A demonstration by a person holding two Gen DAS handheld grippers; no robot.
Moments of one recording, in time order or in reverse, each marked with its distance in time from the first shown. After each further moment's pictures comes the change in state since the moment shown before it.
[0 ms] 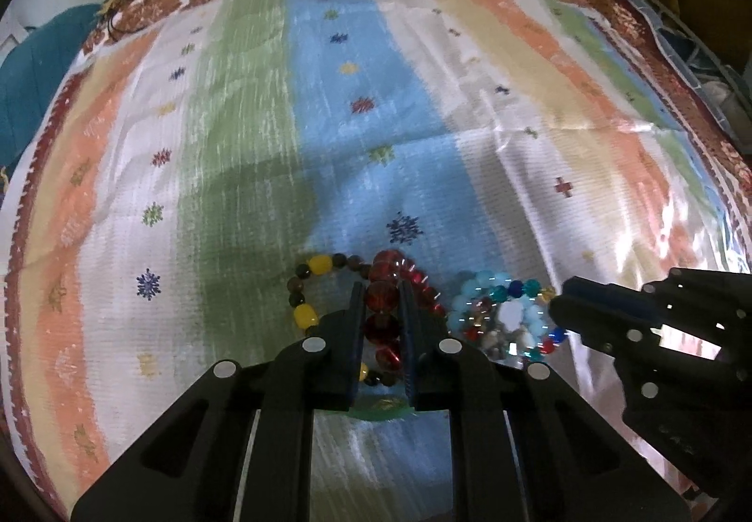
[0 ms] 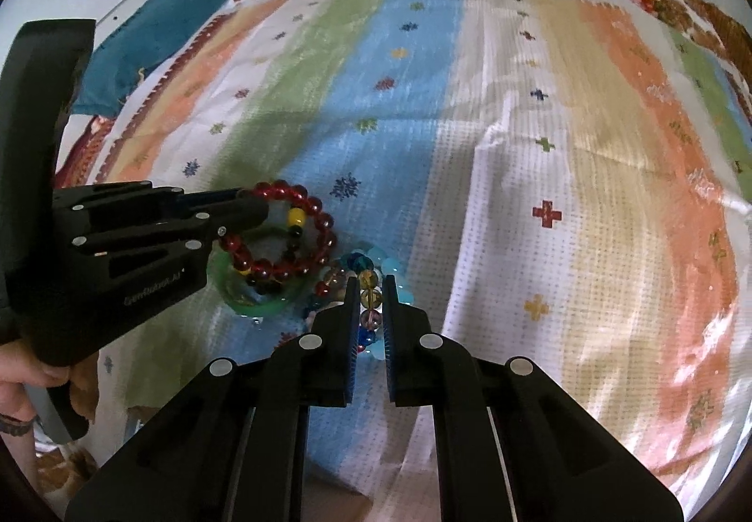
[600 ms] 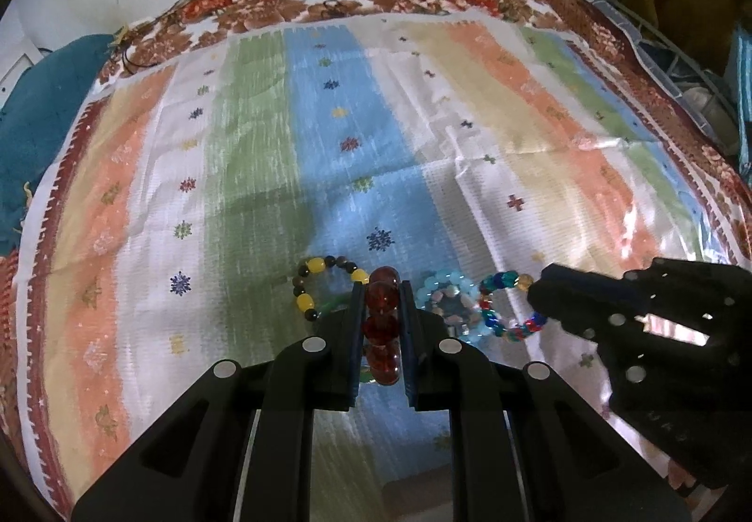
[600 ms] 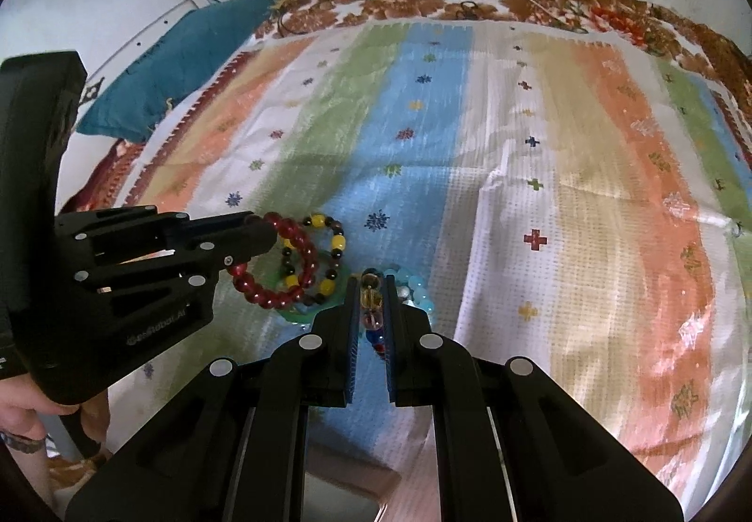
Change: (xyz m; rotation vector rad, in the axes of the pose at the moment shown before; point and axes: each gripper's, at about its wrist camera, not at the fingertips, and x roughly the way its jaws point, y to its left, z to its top) left arm -0.058 -0.018 -0.010 0.013 -0.088 0.009; right arm -0.051 0.015 -0.006 -0.002 -0.098 0.020
